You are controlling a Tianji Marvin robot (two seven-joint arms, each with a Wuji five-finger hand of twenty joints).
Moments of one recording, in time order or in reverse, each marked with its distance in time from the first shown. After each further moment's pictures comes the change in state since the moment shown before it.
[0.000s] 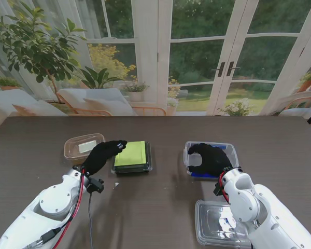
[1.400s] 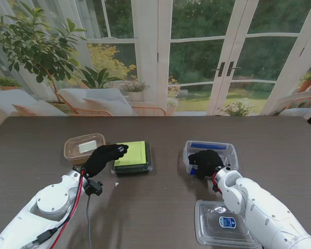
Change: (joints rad) left arm 0.013 0.013 -0.013 -0.022 -0.031 0.062 -0.073; right arm 0.322 0.001 -0.337 0.496 -0.114 -0.105 -0.255; left_hand 0.000 0.003 -0.002 0.000 0.001 0.000 0.000 0.000 0.000 0.000 0.000 0.000 0.000 0.001 -0.002 -0.001 -0.012 -0.001 0.000 -0.001; right_hand 0.319 -0.370 0.296 -0.229 0.379 -0.175 0.465 -0.093 0.626 -0.109 0.187 0.268 0.514 -0.069 0.421 0.211 0.227 -0.090 0.335 0.000
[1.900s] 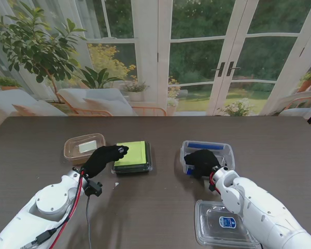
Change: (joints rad) left arm 0.006 0.003 -0.004 -0.008 -0.002 0.016 -0.012; right arm 0.052 -0.017 -0.065 0.084 0.022 -0.104 -0.092; left_hand 0.000 0.000 -0.012 0.000 0.014 0.000 0.000 0.000 0.000 0.002 0.000 0.000 0.000 0.000 0.000 0.000 0.000 0.000 0.000 0.000; right_hand 0.043 -0.068 0.008 -0.025 0.070 0.041 0.000 -0.137 0.058 -0.012 0.013 0.063 0.112 0.033 0.183 0.073 0.063 0.001 0.086 0.084
